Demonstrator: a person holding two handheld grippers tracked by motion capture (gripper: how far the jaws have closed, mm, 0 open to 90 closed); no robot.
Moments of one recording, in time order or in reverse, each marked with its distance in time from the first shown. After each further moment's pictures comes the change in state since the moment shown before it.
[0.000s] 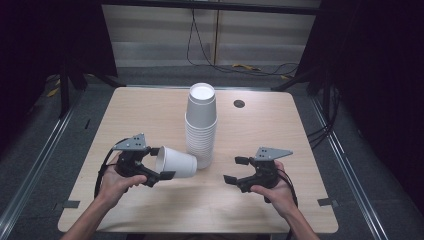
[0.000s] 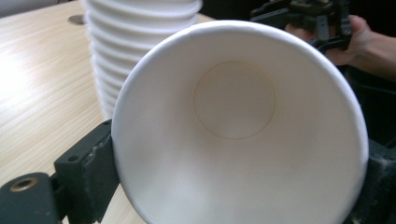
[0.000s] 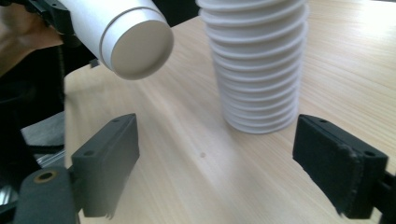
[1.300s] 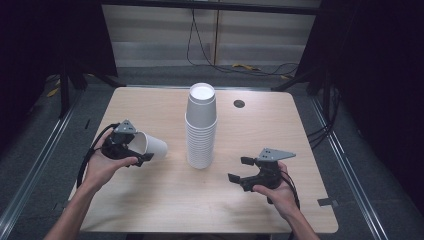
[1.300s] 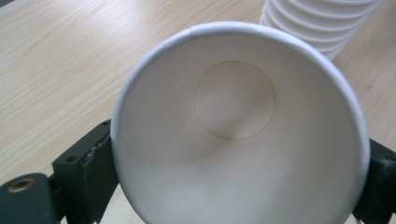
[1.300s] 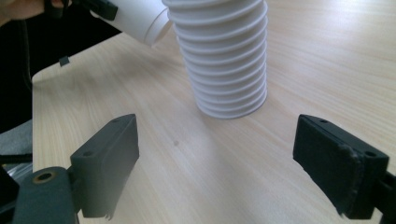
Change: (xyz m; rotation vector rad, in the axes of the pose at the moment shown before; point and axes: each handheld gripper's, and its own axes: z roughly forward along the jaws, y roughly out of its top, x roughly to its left) left arm 0.058 0.003 -0.017 0.315 0.392 -0.026; right arm -0.007 -0.010 -0.003 0.021 -0.083 0.021
